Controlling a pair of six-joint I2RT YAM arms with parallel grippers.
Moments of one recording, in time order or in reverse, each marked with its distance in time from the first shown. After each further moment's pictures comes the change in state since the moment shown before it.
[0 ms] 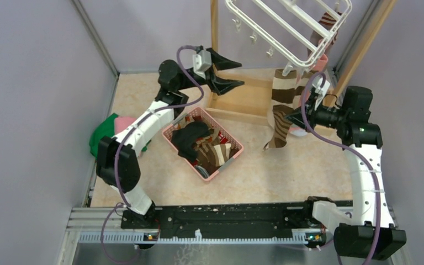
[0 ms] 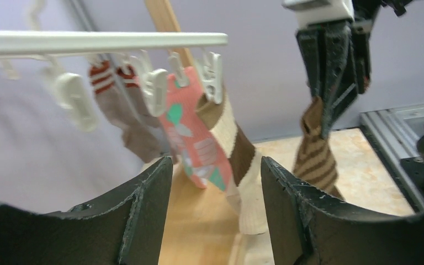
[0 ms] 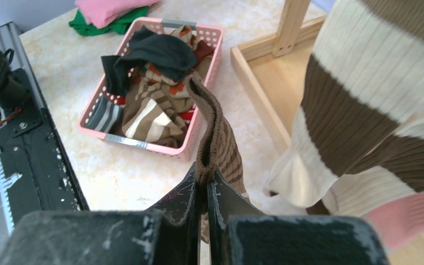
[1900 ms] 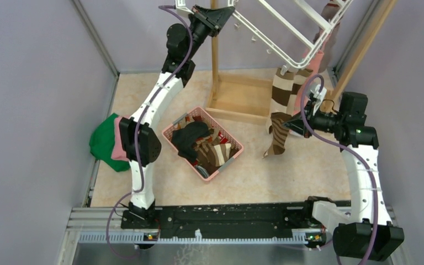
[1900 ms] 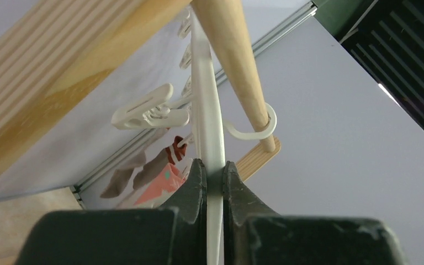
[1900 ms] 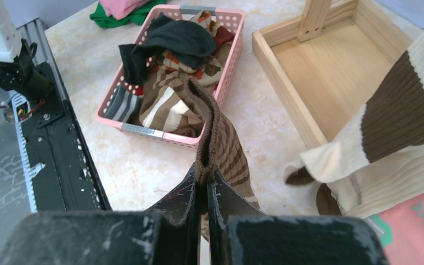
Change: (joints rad) left arm 0.084 0.369 0.729 -0.348 -0.752 -1.040; right arm -0.006 -0.008 -0.108 -0.035 -0.072 -0.053
